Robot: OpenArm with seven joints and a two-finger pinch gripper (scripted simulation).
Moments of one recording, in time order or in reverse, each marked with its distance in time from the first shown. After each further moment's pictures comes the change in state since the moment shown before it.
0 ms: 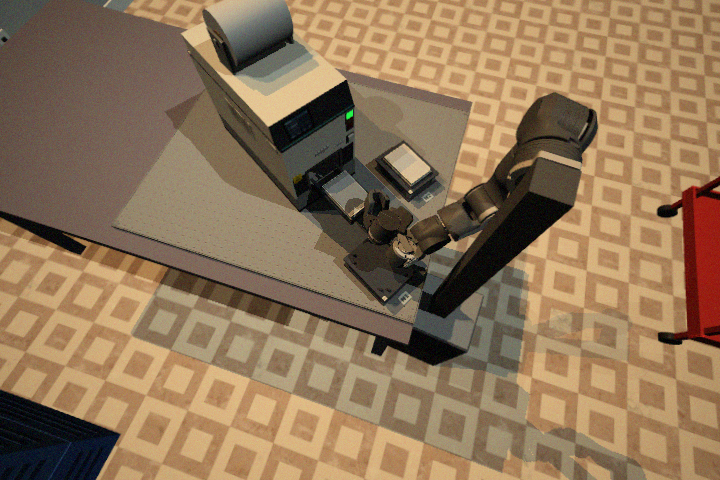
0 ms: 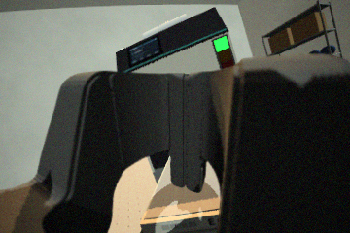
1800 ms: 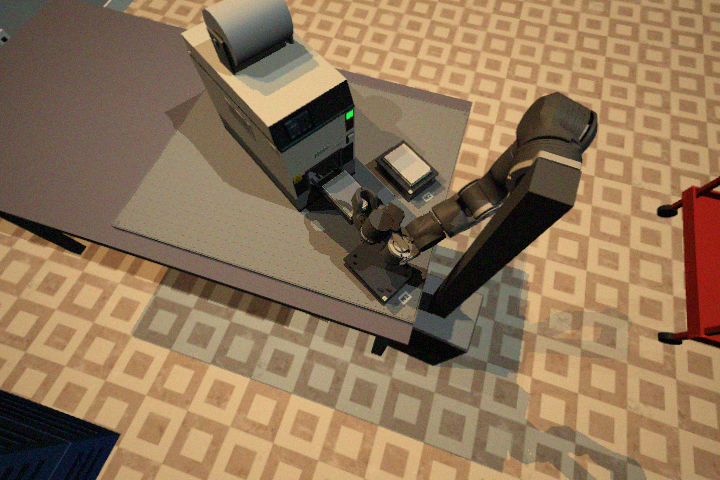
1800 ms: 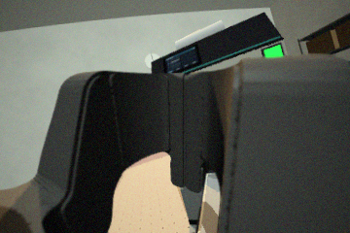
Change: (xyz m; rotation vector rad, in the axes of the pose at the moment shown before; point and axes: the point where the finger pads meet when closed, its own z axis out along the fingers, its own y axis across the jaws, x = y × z) arm 0.015 -0.043 0.003 0.166 0.044 -0.007
